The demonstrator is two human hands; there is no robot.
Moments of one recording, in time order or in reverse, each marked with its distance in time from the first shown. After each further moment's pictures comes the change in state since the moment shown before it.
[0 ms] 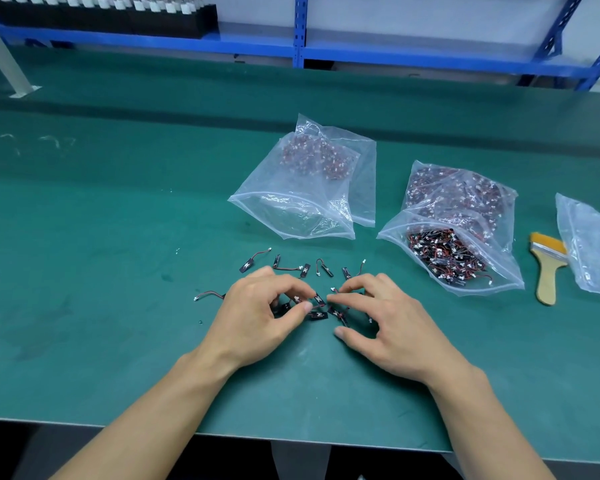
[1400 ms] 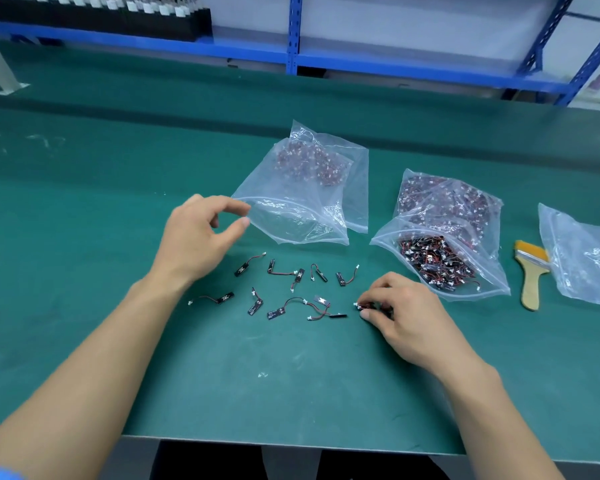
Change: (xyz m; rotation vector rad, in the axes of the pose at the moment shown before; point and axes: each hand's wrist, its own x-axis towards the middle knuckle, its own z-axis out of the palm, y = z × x) left_hand 0.068 -0.060 -0.059 0.163 0.237 -0.149; right_hand 0.002 0.014 -0.019 -0.022 0.004 0.275
